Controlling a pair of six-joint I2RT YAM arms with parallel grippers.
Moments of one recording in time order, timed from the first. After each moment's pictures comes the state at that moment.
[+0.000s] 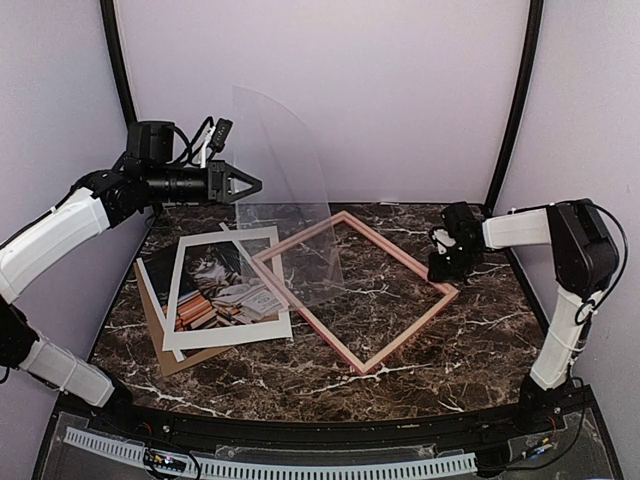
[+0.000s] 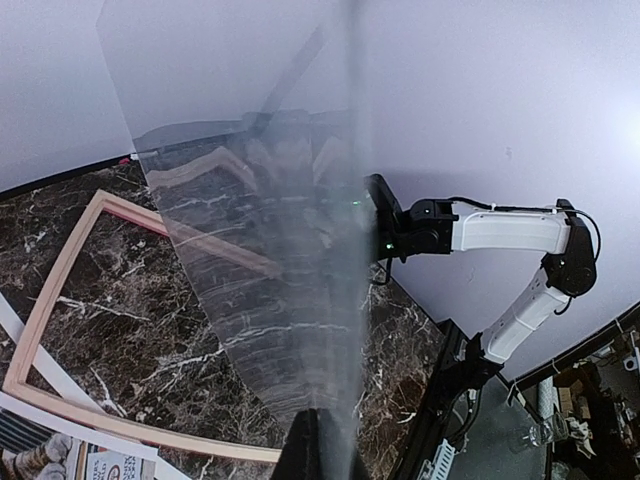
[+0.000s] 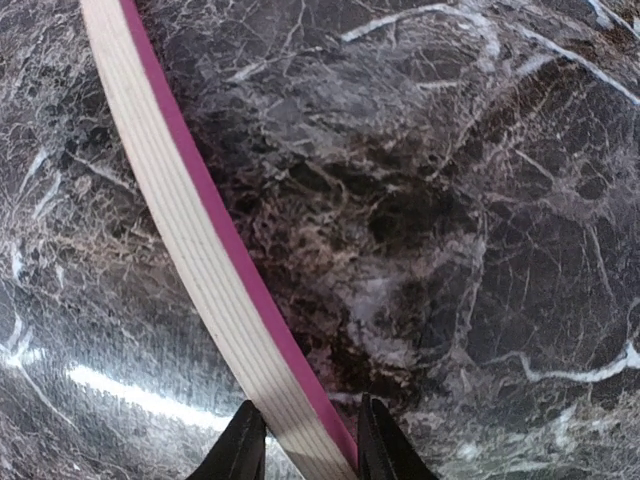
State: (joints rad) left arm -0.48 1.35 1.34 -0.34 0.63 -0.39; right arm 0.28 1.85 1.13 -0.41 -0.03 0.10
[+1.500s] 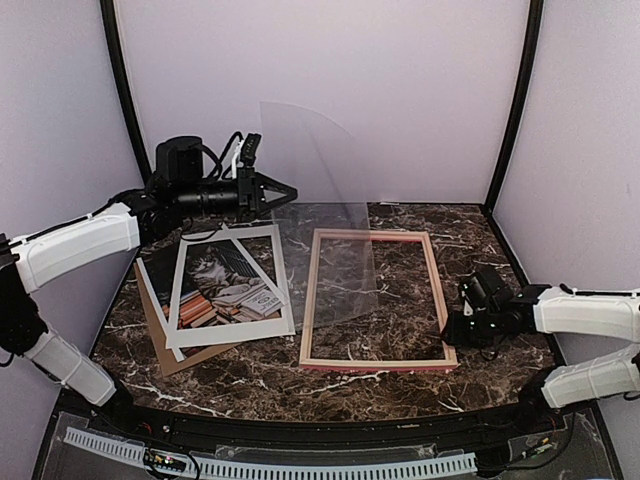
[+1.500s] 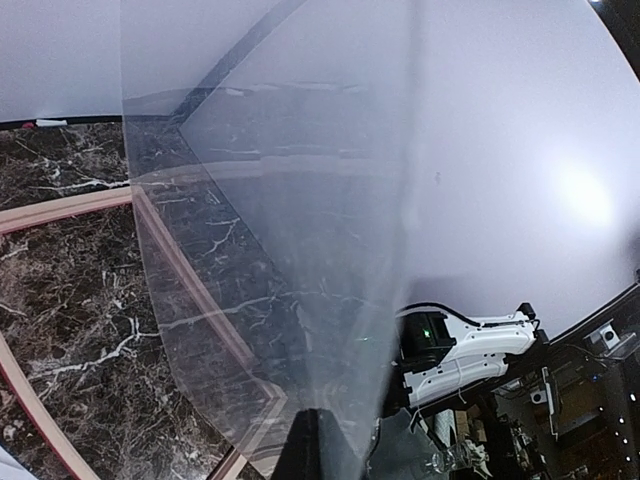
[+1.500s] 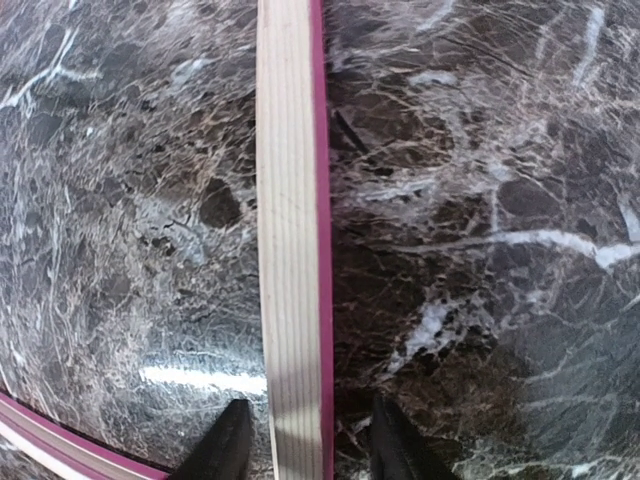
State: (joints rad) left arm -0.59 1.44 1.22 0.04 0.68 -0.74; right arm 0.56 1.14 0.46 -0.42 0.07 0.64
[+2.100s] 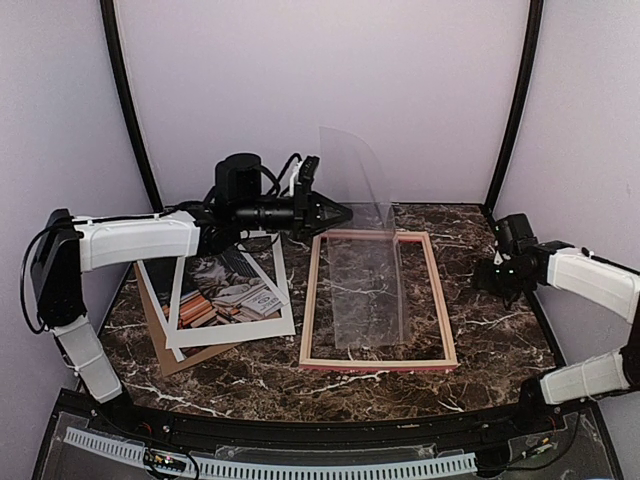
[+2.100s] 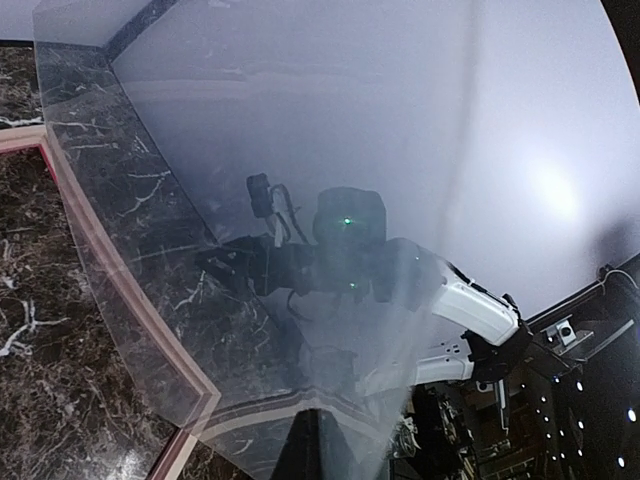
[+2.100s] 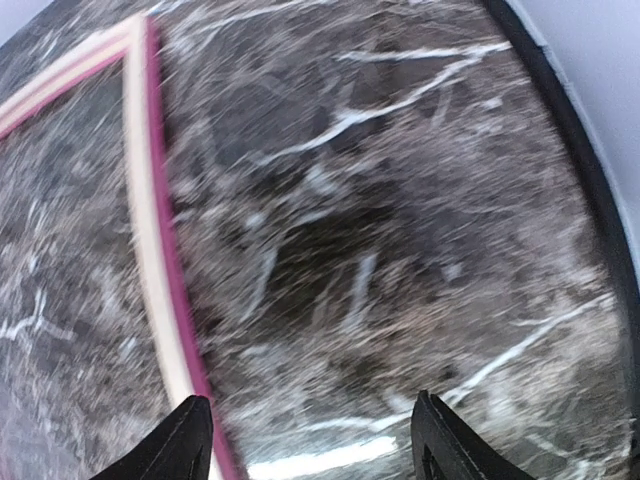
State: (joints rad) left arm -0.74 1.71 1.30 0.30 0.73 -0.94; right arm 0.23 1.20 0.73 -0.54 0.16 0.50
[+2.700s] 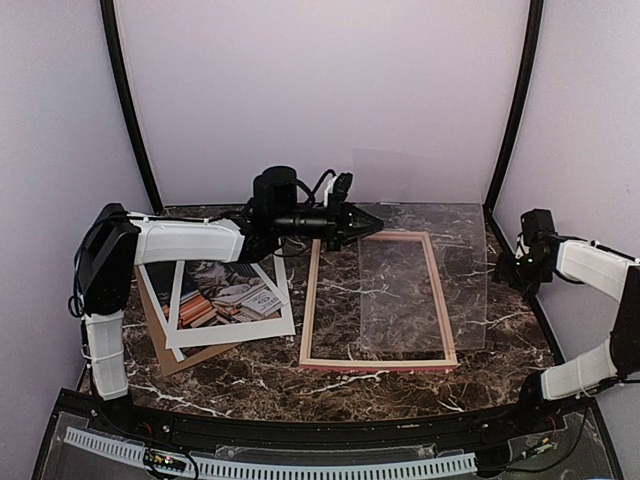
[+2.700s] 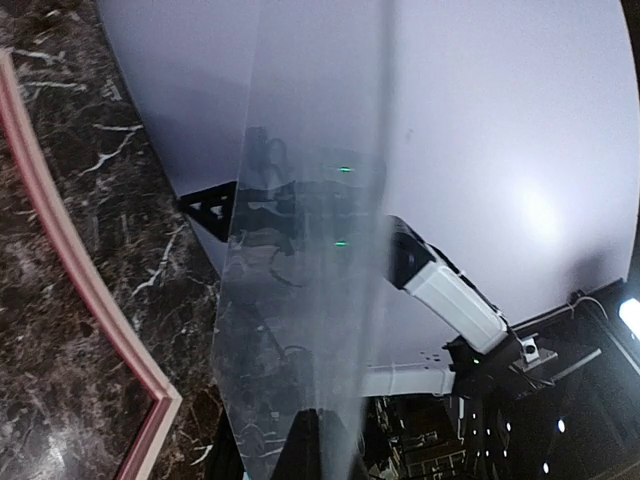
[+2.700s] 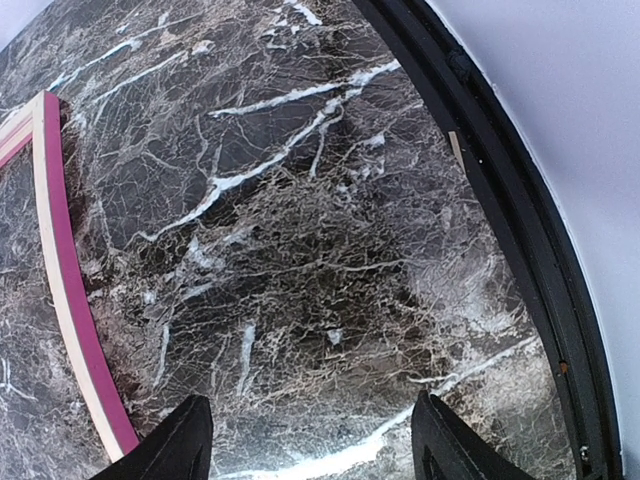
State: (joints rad) left arm -0.80 1.98 1.48 0.49 0.79 -1.17; right arm -0.06 1.28 0.79 -0.53 0.06 0.36
